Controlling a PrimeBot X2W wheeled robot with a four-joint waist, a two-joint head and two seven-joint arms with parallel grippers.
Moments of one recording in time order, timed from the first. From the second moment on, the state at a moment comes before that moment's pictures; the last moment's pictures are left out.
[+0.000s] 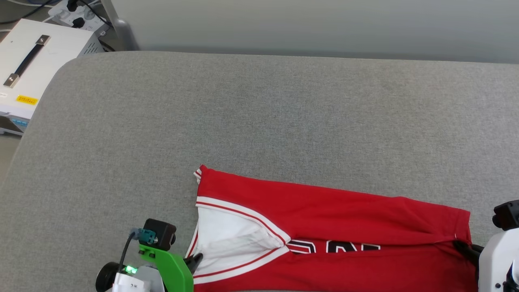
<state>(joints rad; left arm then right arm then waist) -0.27 0.66 -0.91 0.09 -1.01 0.17 0.19 -0.03 -0.65 0.27 0.14 0.77 0.13 0.46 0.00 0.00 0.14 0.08</state>
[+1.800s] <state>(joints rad) -0.13 0.43 -0.39 0.09 -0.42 0.08 -0.26 -0.02 -0.20 -0.21 0.25 0.51 0.13 0.77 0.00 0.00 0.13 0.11</state>
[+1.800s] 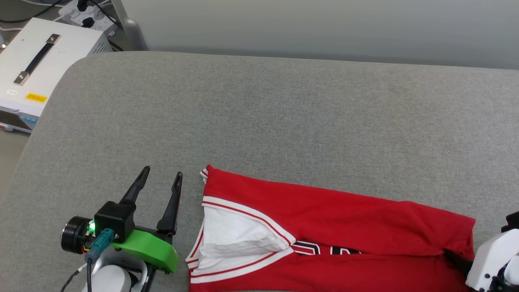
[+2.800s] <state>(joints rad) -0.10 0.31 -0.27 0.16 -0.34 -0.02 -0.26 -0.03 -0.37 -0.27 0.31 0.45 0.13 0.59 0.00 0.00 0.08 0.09</state>
